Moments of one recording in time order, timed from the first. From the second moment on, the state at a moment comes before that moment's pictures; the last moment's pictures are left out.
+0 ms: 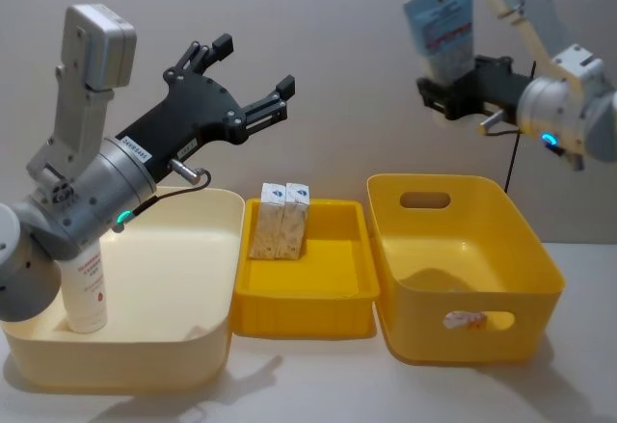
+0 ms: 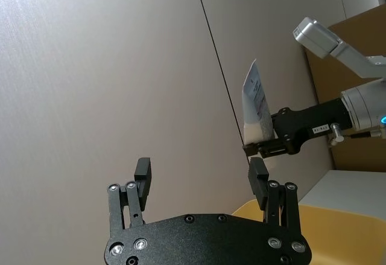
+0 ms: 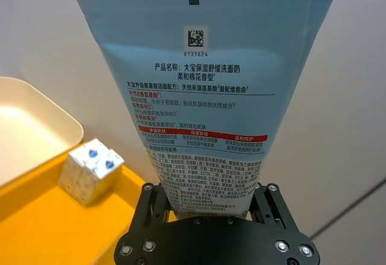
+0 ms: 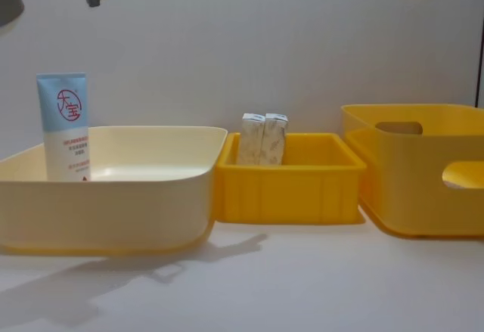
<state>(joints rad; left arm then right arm) -0.71 0.25 0.38 -1.38 -0.39 -0.11 -0.46 0.98 0.37 -0.40 -1.19 0.12 0.47 0.41</state>
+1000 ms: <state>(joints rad) -0.71 0.25 0.38 -1.38 -0.39 -0.11 -0.46 1.13 0.41 -0.44 -0.88 0.16 0.73 0.64</state>
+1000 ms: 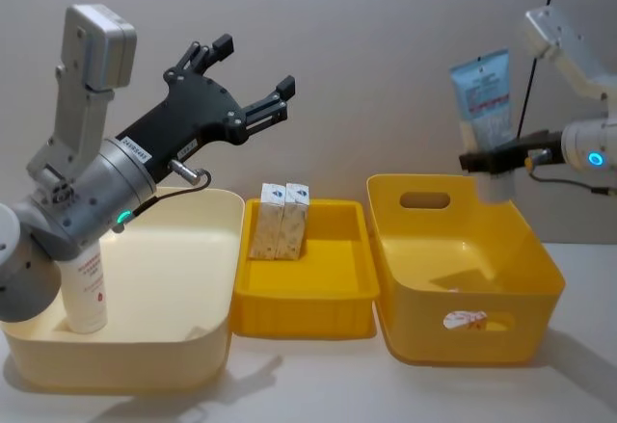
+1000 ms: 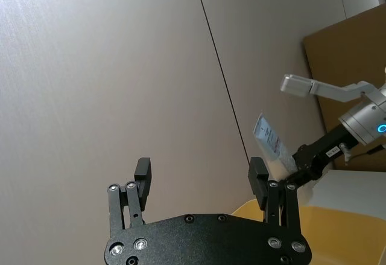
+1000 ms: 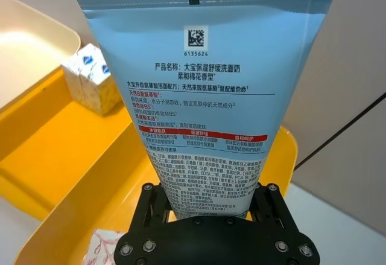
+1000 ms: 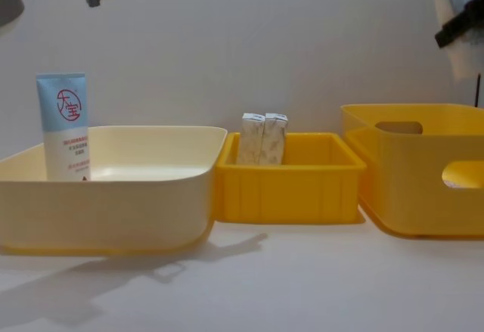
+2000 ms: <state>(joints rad) -0.71 0.25 0.38 -1.38 -0.39 -0.11 -0.46 1.27 0.35 -0.52 -0.51 0.16 0.73 0.80</state>
